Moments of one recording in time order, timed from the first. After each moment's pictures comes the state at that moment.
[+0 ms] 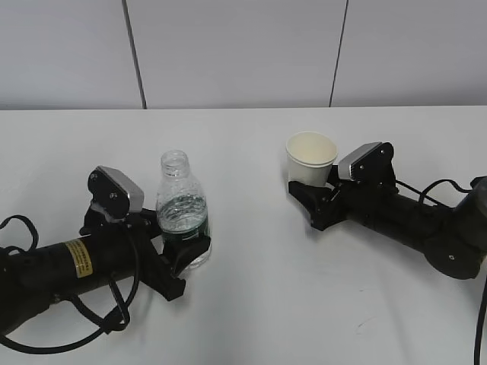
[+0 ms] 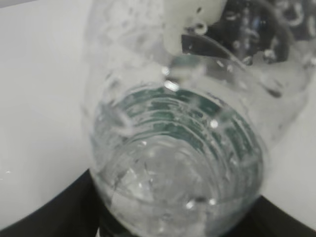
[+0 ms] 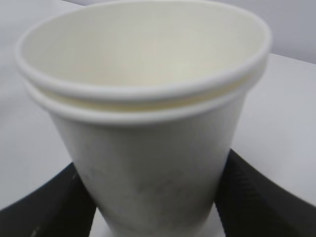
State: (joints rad) left arm -0.40 2.06 -0.54 0.54 -1.12 -0.14; right arm 0.08 2.32 -0.93 -0.62 -1.15 0.08
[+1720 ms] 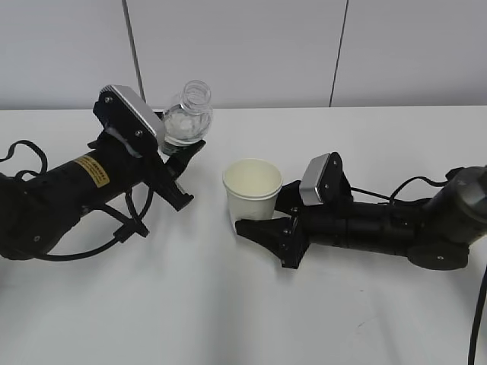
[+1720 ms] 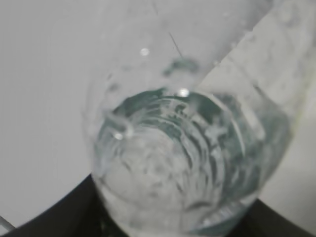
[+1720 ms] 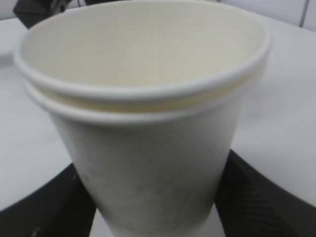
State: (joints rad) left arm -0.40 1.97 -0.77 0.32 -1.05 0.40; right arm 0.20 2.26 -0.93 -0.98 -1.15 0.25
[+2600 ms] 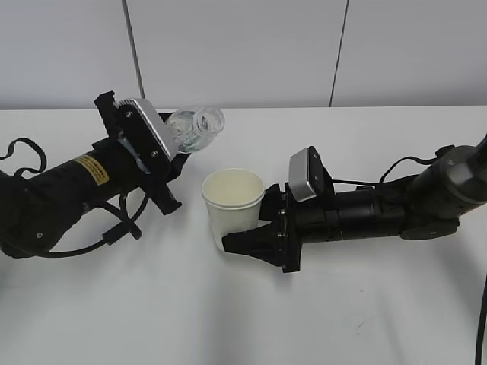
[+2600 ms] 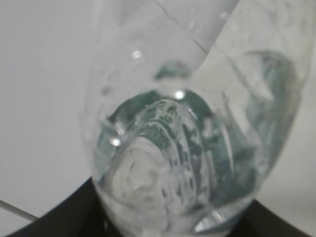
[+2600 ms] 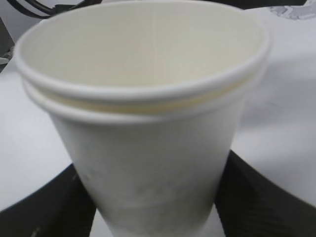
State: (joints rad) left arm -0.40 1.97 -0.78 0.26 -0.99 0.73; right arm 0.21 2.26 -1.06 -1.31 -1.15 0.50
